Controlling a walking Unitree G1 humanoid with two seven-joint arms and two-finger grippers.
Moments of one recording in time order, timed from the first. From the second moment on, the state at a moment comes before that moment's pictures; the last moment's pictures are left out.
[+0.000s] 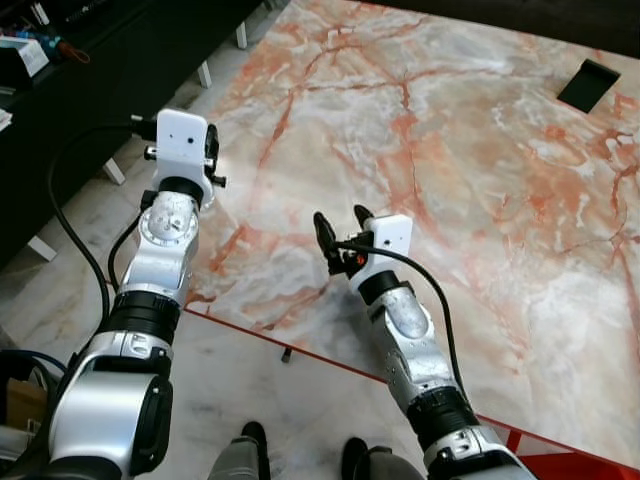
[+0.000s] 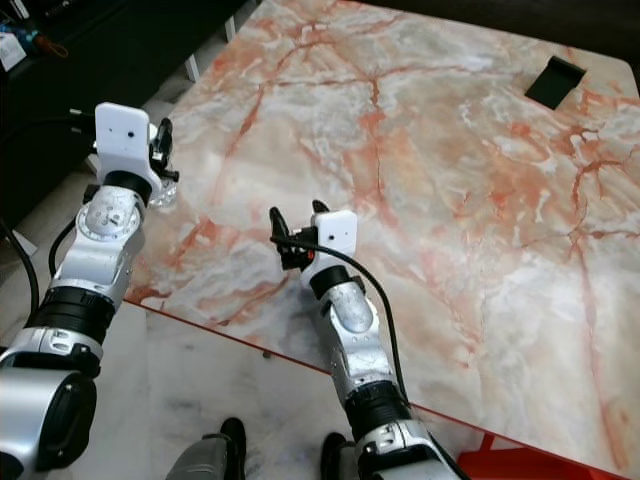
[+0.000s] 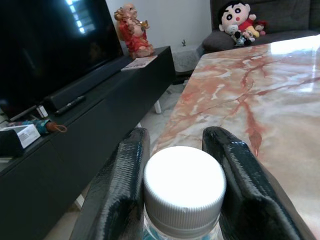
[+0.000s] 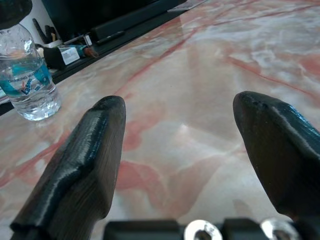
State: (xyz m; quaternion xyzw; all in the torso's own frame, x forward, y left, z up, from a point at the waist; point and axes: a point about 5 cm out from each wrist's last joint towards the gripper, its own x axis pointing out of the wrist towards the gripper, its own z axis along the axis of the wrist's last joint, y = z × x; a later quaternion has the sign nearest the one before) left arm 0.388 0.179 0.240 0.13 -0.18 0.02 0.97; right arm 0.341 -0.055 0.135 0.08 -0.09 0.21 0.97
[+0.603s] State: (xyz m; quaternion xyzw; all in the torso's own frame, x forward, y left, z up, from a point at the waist) left arm 0.350 0.207 0.212 0.11 -0.20 0.08 0.97; right arm 0.353 -0.066 0.147 0.08 -0.11 0.18 0.97
